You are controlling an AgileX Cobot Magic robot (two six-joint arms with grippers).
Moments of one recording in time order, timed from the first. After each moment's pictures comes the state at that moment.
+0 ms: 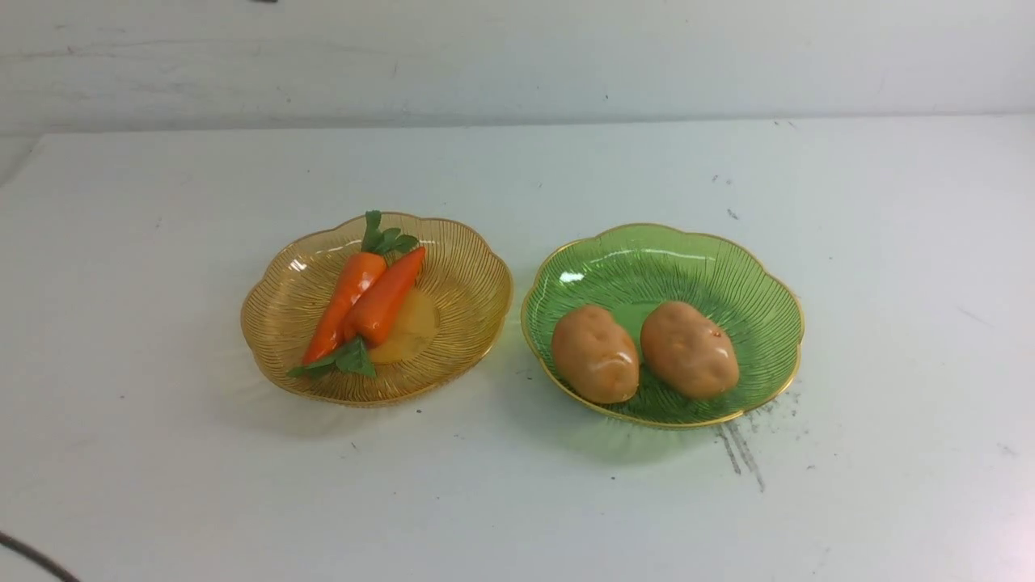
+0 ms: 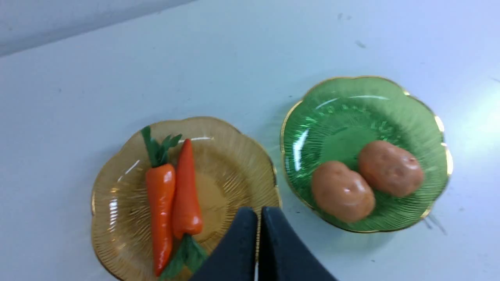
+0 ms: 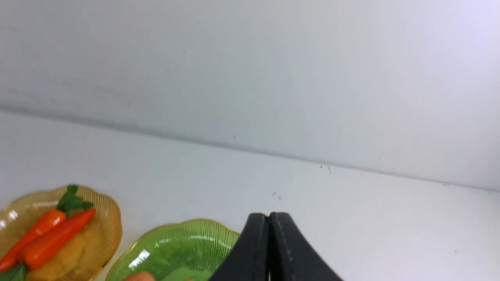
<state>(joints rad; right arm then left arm) 0.73 0.84 -1.37 -0.66 1.11 0.57 -0.28 1.46 -1.92 -0.18 1.25 0.12</state>
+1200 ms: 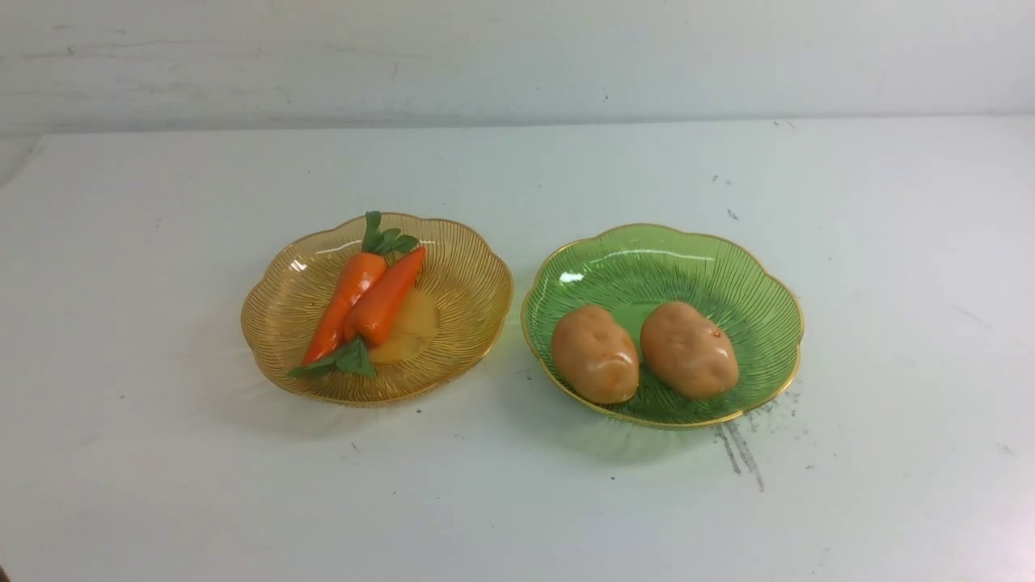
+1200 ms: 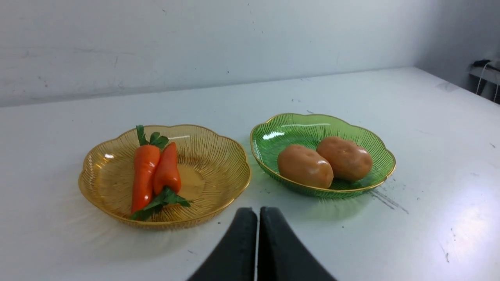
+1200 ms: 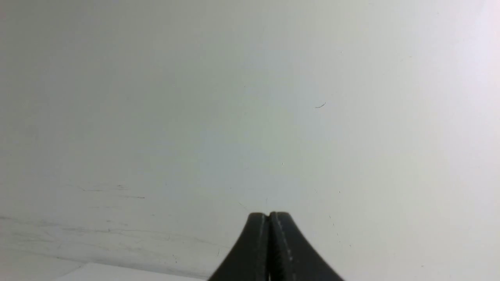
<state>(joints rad) 0.73 0.08 -0.50 -1.14 0.47 1.12 -0.36 -0.02 -0.45 -0.15 0.68 0.03</state>
